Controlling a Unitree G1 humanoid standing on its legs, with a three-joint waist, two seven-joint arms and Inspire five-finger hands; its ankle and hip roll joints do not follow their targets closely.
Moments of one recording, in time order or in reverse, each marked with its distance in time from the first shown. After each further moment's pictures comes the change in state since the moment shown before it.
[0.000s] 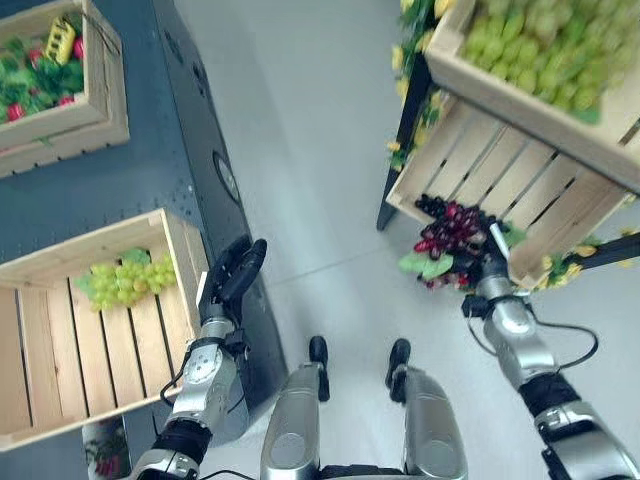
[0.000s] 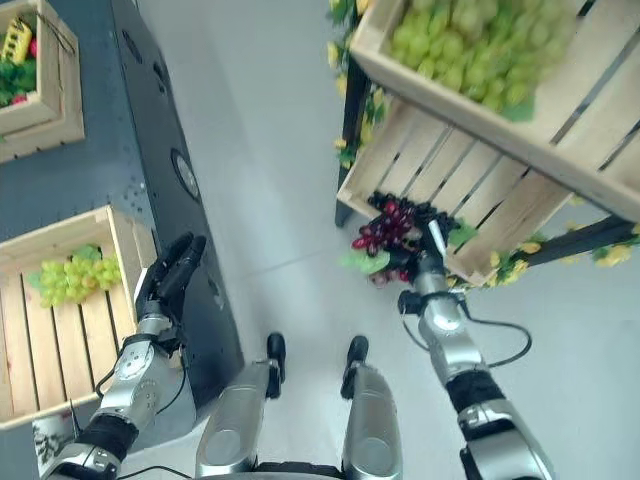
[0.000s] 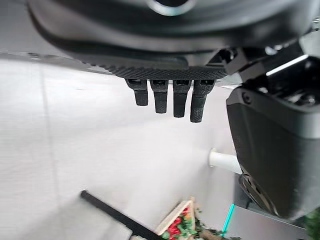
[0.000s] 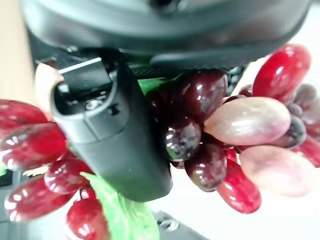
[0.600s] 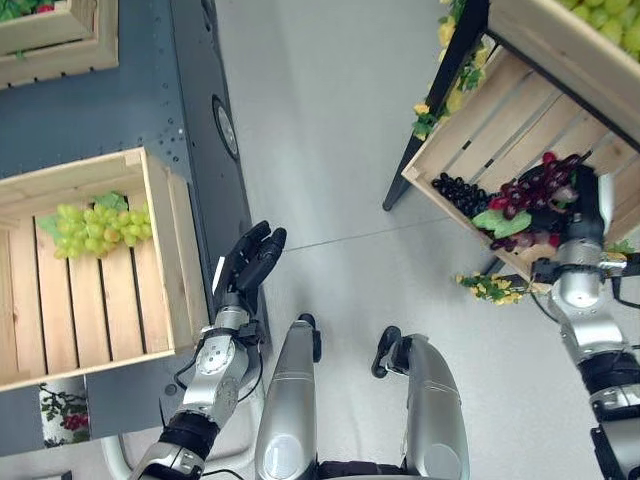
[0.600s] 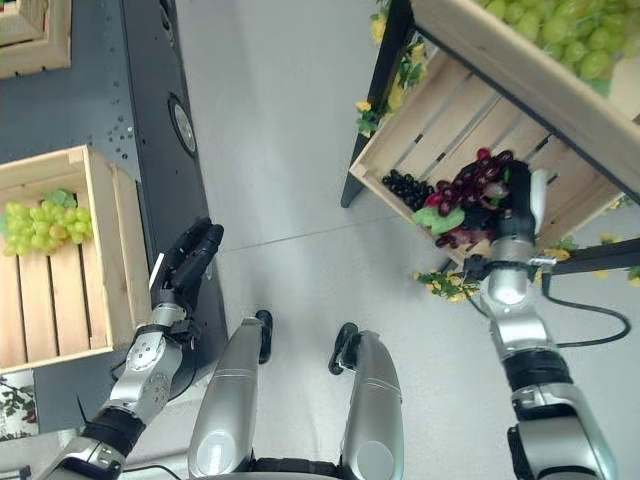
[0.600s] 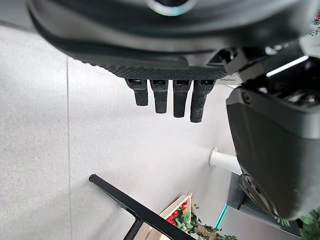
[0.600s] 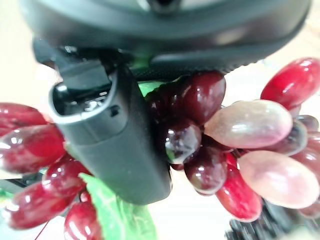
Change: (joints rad) left arm -0.016 0.016 -0.052 -0.092 0.015 0.000 0.014; right arm -0.082 -0.251 -0.077 0.008 -0.230 -0.009 -0.333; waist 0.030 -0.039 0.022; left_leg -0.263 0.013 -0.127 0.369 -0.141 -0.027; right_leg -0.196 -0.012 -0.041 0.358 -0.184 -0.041
